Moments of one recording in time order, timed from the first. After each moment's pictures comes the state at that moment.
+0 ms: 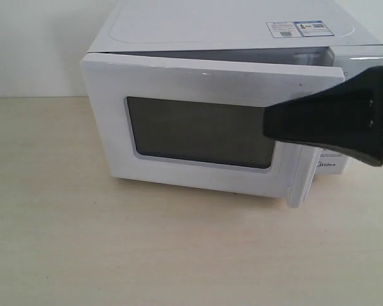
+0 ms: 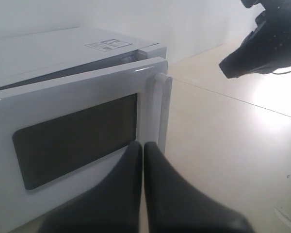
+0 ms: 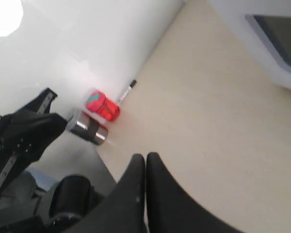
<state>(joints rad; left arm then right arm) -0.45 0.44 -0.45 -0.93 0.37 0.89 0.07 0.91 -0.64 1.43 1.01 -0.88</state>
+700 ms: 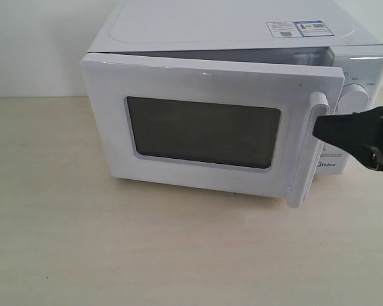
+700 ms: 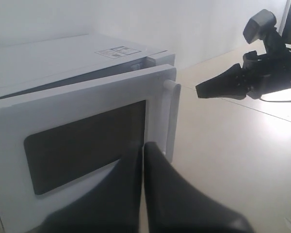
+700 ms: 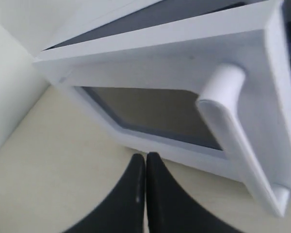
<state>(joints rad) -0.45 0.44 -0.45 -0.93 0.33 0.89 0.07 0.92 -0.43 1.74 0.46 -1.34</state>
